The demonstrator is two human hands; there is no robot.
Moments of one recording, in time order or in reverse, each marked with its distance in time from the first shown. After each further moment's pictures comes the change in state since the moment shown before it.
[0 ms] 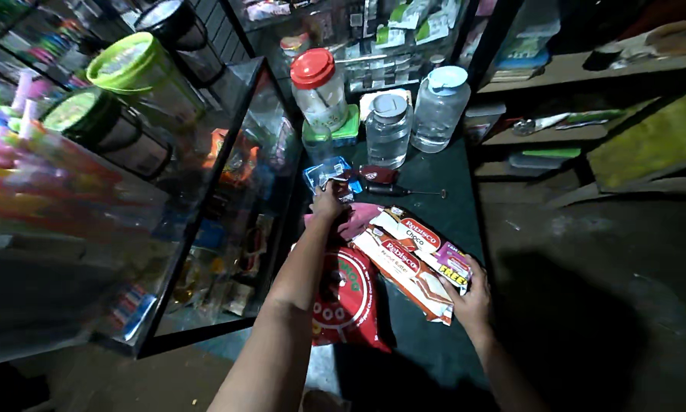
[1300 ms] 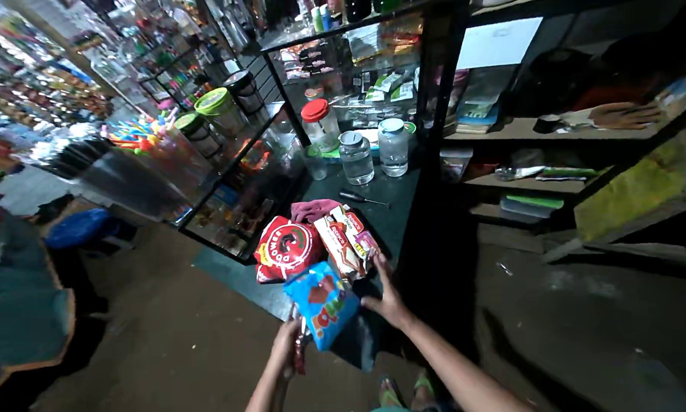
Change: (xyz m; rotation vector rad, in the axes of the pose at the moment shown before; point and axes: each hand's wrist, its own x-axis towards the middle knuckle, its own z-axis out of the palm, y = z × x) left_hand -0.480 0.071 0.093 -1.300 0.181 -0.439; right_hand -0.001 0.001 -0.138 0.563 -0.598 -0.331
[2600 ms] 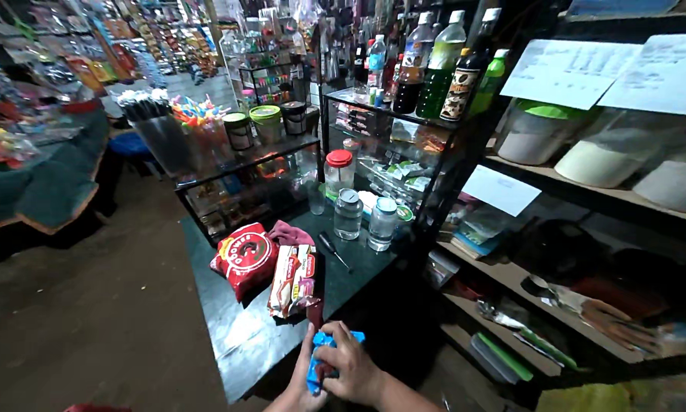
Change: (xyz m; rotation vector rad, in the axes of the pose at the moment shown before) left_hand -0.031 0.006 0.328 -1.036 -0.356 0.010; right_hand 0.092 -0.041 -0.211 -0.037 -0.663 -0.750
